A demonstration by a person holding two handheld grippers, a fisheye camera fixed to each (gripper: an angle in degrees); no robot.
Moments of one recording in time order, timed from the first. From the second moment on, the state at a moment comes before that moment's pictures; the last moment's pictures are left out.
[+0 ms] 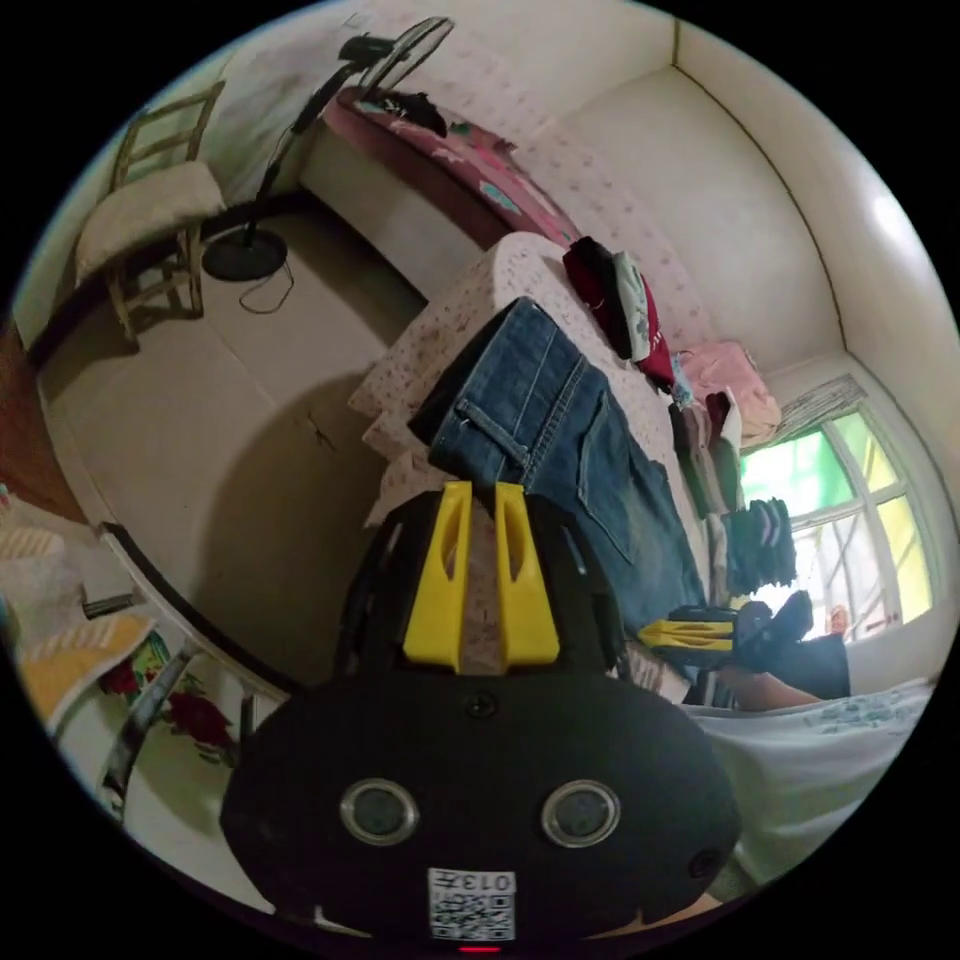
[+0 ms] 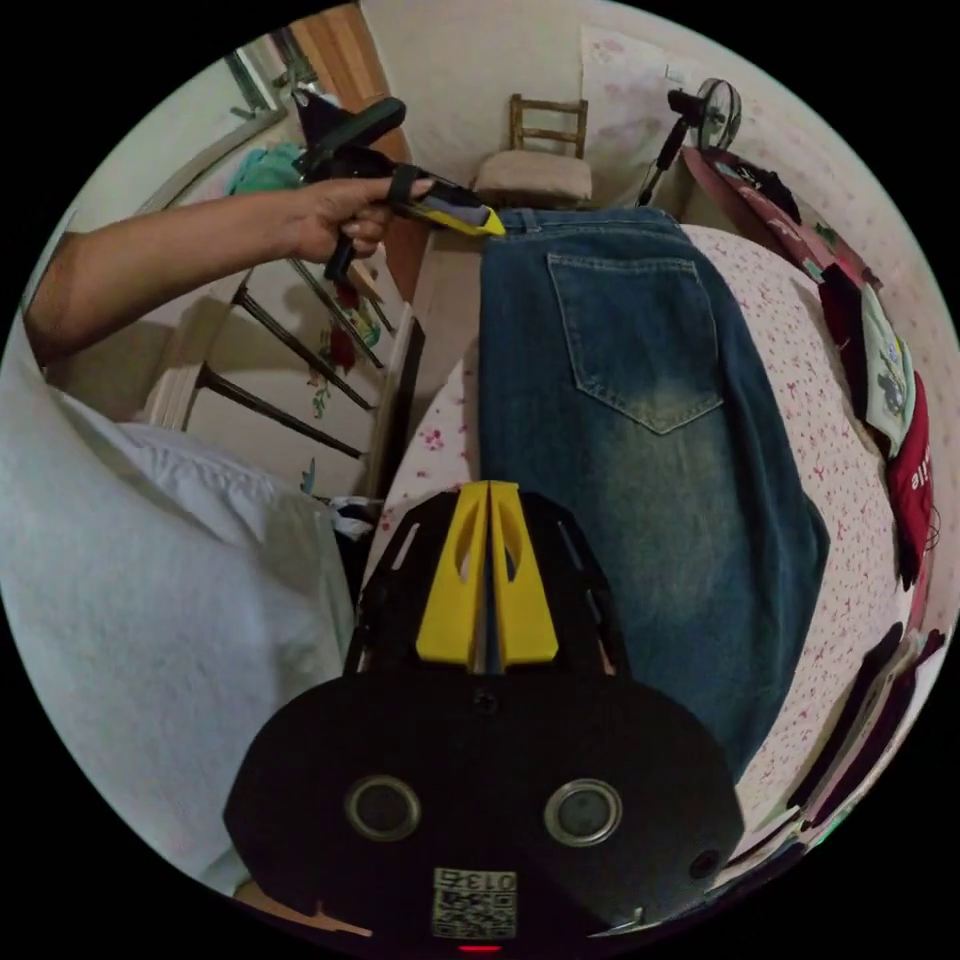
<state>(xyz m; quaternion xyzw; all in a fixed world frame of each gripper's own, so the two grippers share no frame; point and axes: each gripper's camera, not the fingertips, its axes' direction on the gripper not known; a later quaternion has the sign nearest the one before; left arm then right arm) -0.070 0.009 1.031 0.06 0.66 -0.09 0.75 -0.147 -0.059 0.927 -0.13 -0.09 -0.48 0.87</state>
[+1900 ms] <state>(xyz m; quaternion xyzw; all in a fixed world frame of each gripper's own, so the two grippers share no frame) 0.563 0.092 0.699 0.38 0.37 0.50 0.69 0.419 0.118 0.649 -0.03 0.20 0.18 0.96</state>
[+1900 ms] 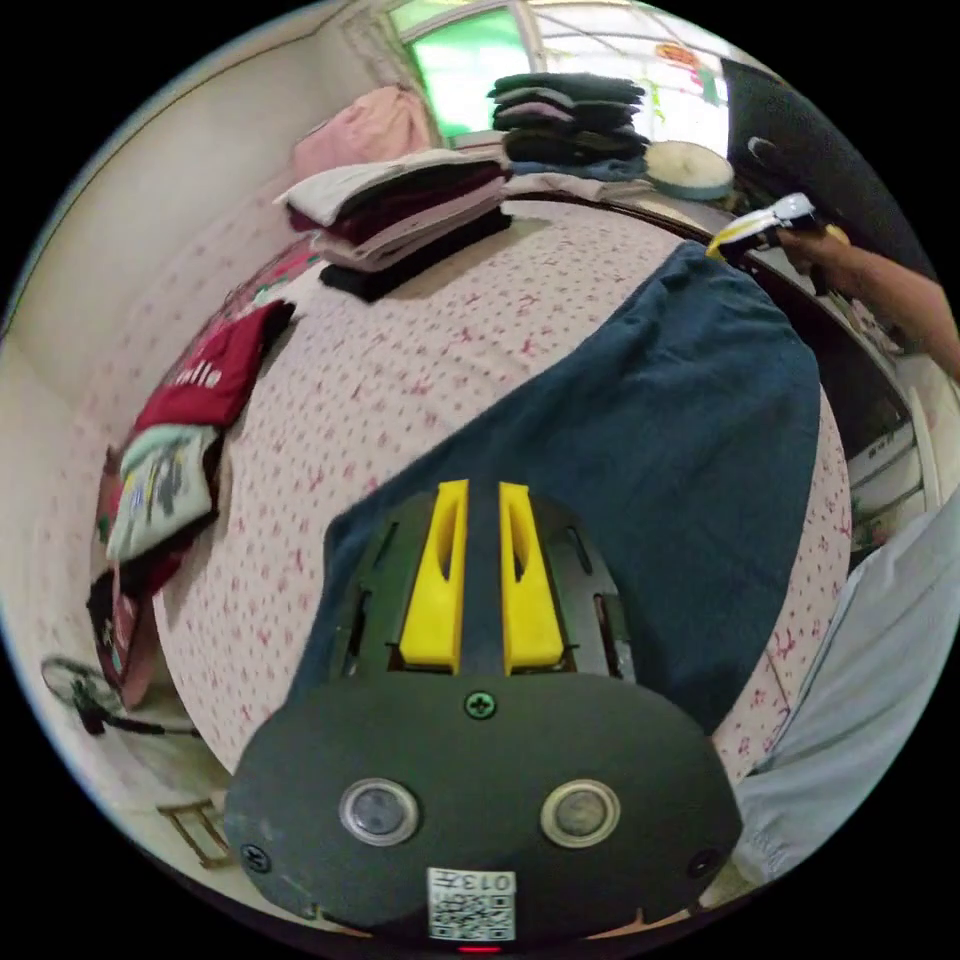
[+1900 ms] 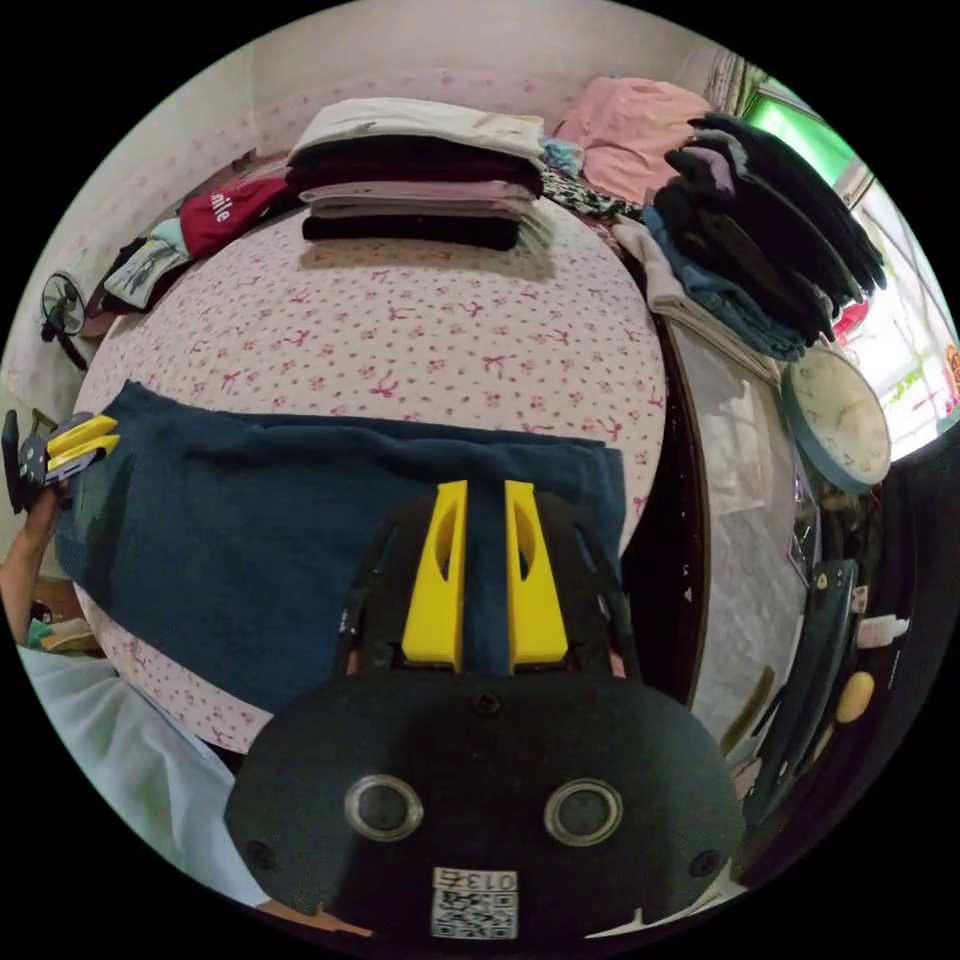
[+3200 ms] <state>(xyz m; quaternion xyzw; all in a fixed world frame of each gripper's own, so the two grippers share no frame) 0.797 0.008 0.673 0.32 0.40 0.58 0.63 0.746 0.193 0.518 0.00 0.05 0.16 0.99</state>
